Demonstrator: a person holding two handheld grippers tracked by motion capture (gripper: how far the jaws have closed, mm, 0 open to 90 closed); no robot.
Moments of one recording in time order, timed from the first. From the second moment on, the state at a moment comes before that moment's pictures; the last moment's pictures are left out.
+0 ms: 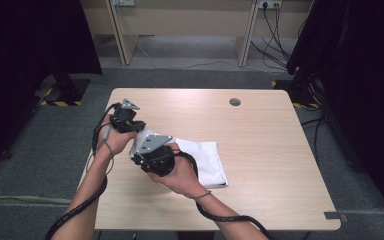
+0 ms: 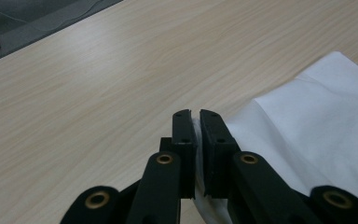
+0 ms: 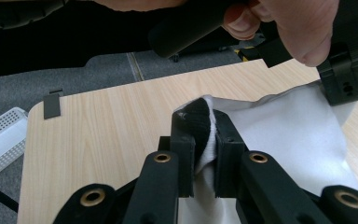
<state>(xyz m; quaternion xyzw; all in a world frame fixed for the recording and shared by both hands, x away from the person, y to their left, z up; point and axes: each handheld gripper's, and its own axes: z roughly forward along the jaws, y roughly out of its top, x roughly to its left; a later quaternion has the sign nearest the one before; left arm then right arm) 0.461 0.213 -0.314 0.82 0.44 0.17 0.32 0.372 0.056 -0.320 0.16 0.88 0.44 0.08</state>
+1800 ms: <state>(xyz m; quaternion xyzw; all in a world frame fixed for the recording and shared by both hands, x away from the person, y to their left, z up) 0.480 0.148 -0.295 0.83 0.42 0.15 0.33 0.380 -0.018 -0.310 0.20 0.86 0.45 0.10</state>
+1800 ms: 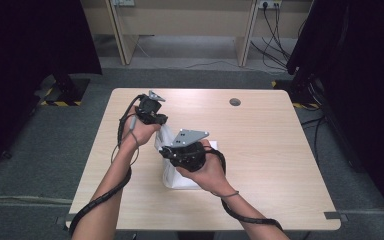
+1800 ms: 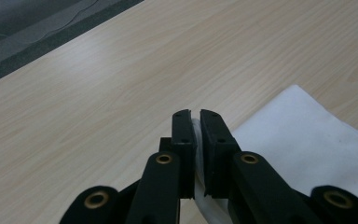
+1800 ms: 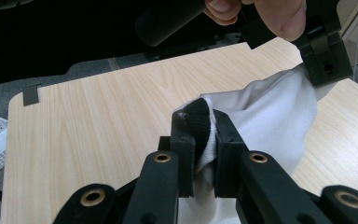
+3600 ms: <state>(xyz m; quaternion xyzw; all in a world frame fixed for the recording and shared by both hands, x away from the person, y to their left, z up) 0.485 0.083 -0.317 0.85 0.39 0.13 0.34 0.374 -0.075 -0.329 0.24 0.86 0.44 0.10</state>
